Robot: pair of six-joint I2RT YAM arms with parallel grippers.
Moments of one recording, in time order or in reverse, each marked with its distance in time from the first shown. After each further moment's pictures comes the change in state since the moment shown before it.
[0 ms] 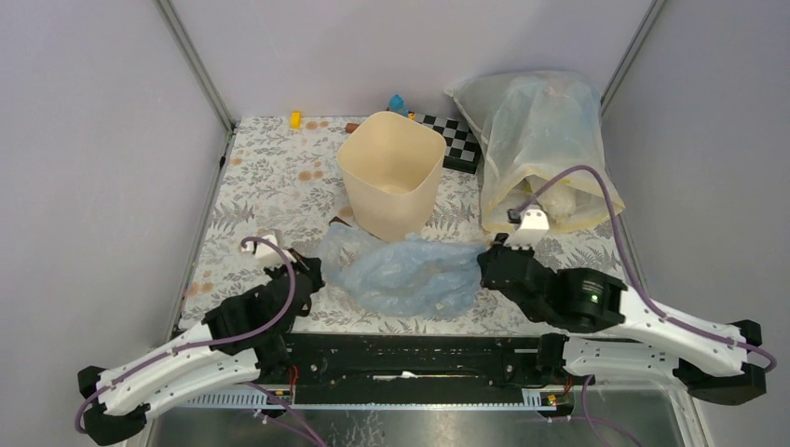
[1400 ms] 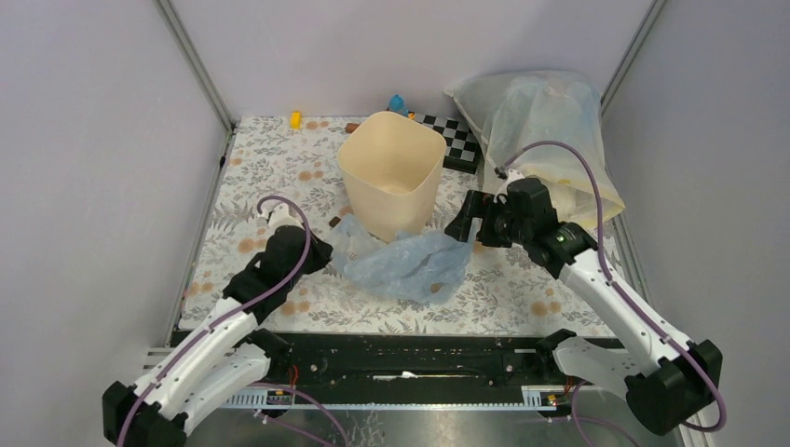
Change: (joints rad) left arm 0.456 0.277 0.047 0.244 0.620 0.179; right arm -0.774 0.288 -0.069 0.424 -1.013 -0.332
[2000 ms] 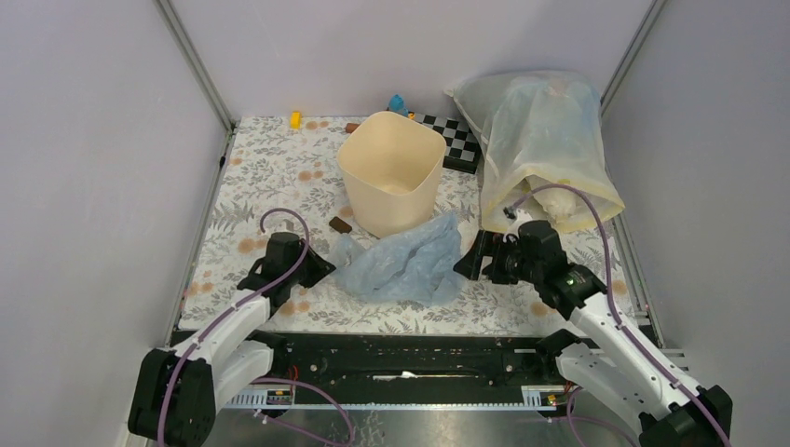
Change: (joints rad) left arm 0.334 0.239 -0.235 0.264 0.386 -0.060; right arm 0.000 -0.307 -0.287 0.002 -0.056 0.021
